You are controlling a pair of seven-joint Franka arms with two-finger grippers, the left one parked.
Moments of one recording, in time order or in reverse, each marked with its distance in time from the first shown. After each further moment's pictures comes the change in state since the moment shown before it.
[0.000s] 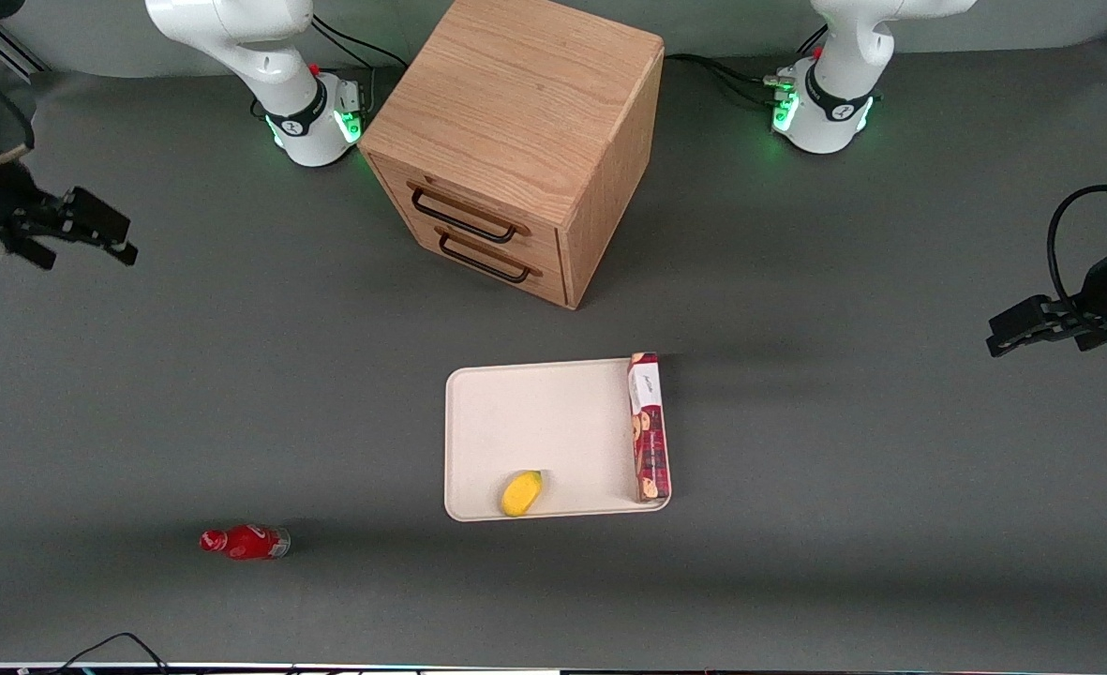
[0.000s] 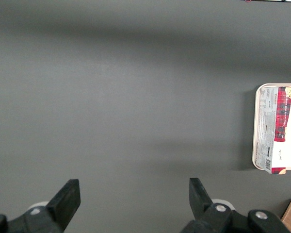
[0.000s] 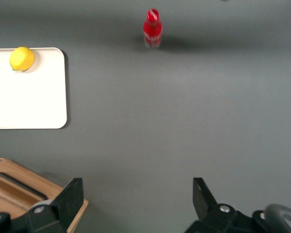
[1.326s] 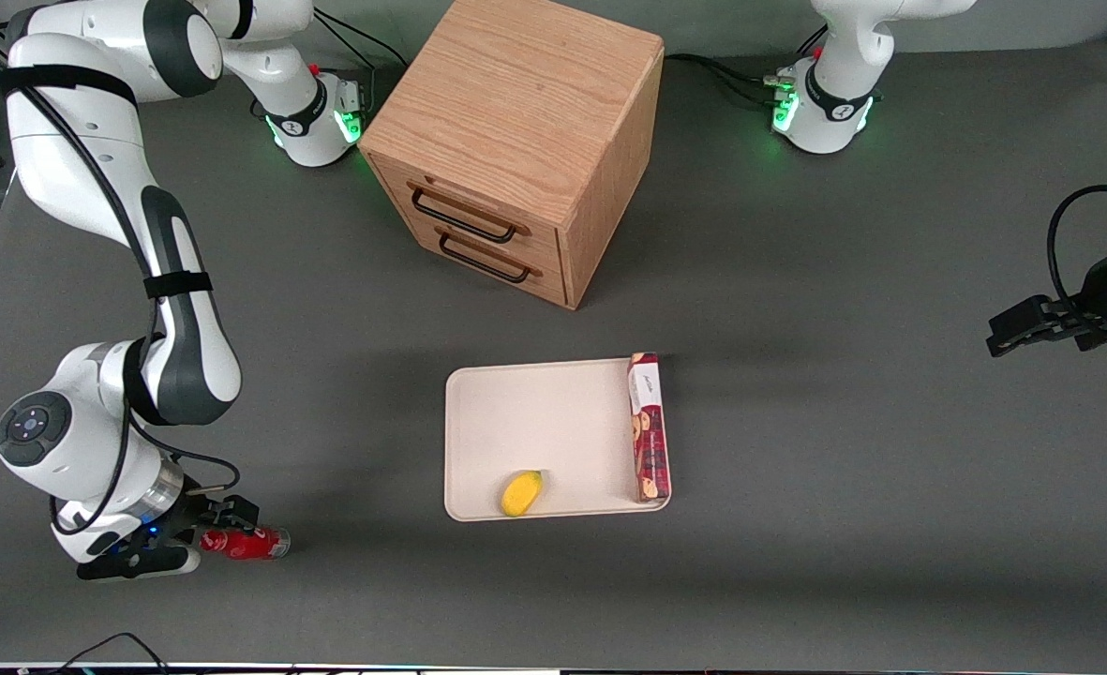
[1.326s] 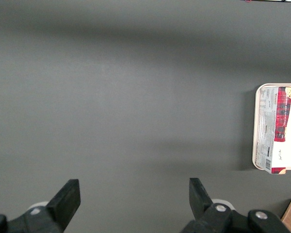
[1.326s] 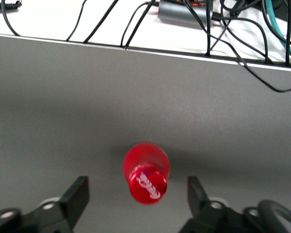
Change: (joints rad) arm 0.048 0.787 -0.064 0.288 -0.007 0.691 -0.043
